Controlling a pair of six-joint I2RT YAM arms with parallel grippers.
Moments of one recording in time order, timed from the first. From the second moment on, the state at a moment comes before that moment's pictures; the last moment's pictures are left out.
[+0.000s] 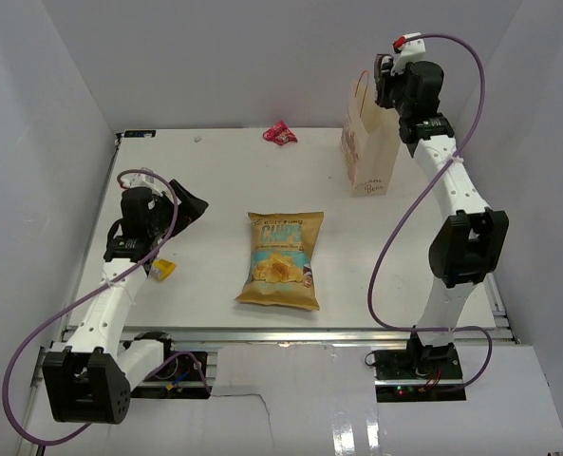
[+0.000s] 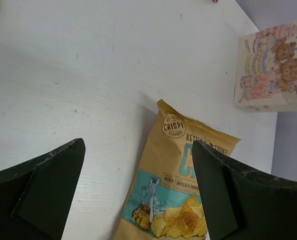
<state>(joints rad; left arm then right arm) -0.04 1.02 0.78 -0.25 0.19 -0.67 0.15 1.89 1.89 -0.08 -0.05 -0.07</state>
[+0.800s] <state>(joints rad) 0.16 1.85 1.39 -0.52 -0.15 -0.75 0.05 1.39 1.35 -0.24 -0.79 -0.32</state>
